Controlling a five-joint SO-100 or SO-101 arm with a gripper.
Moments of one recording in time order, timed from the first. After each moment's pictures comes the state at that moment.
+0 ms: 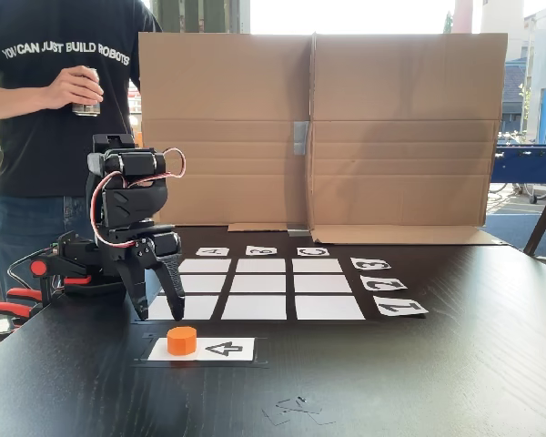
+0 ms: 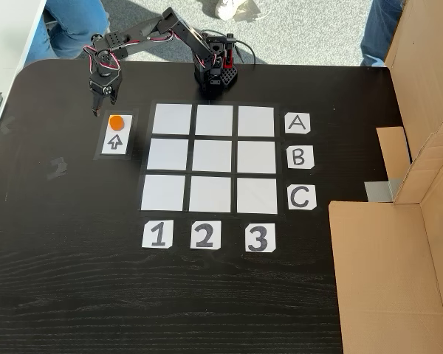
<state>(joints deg) 58.3 55.9 54.1 88.2 53.2</state>
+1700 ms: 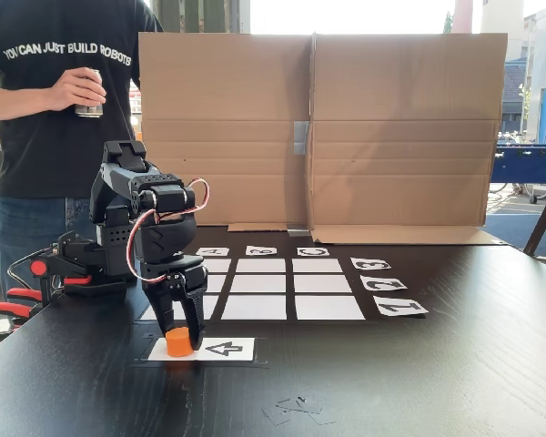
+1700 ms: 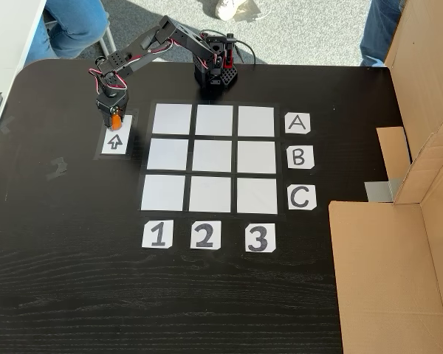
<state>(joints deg) 54.8 49.0 58.4 79.7 58.8</state>
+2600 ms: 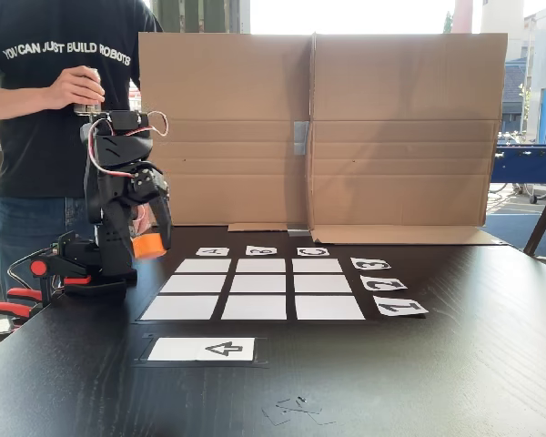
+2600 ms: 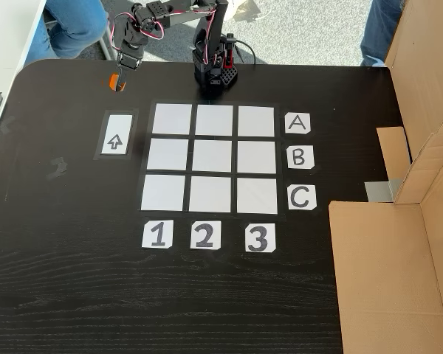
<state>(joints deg) 53.7 110.6 103.2 70.5 23.5</state>
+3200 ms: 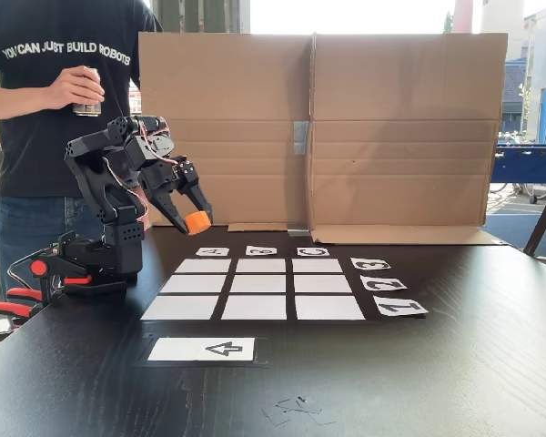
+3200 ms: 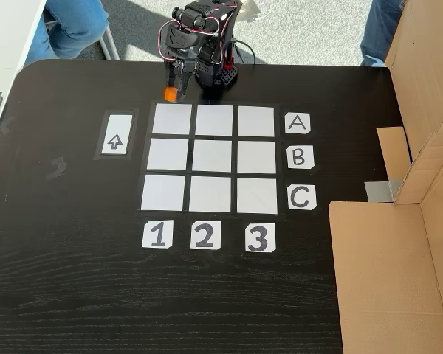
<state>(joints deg) 21.9 142.1 122.8 84.3 15.7</state>
